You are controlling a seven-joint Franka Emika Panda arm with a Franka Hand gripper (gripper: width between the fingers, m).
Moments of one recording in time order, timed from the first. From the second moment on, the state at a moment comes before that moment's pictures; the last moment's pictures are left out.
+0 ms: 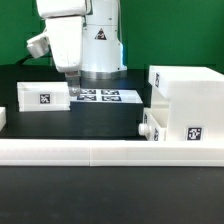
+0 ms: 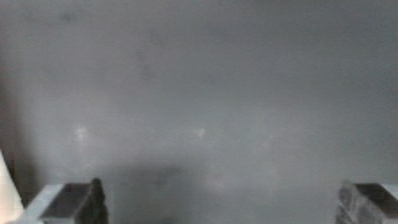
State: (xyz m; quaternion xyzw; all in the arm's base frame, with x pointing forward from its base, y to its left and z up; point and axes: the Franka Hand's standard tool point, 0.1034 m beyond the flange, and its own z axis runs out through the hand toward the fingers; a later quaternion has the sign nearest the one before) arm 0.521 -0.080 0.066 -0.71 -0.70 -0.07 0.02
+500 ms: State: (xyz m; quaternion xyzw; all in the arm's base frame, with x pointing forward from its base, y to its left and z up) arm 0.520 -0.080 0.064 -0.79 -0.60 -0.07 0.03
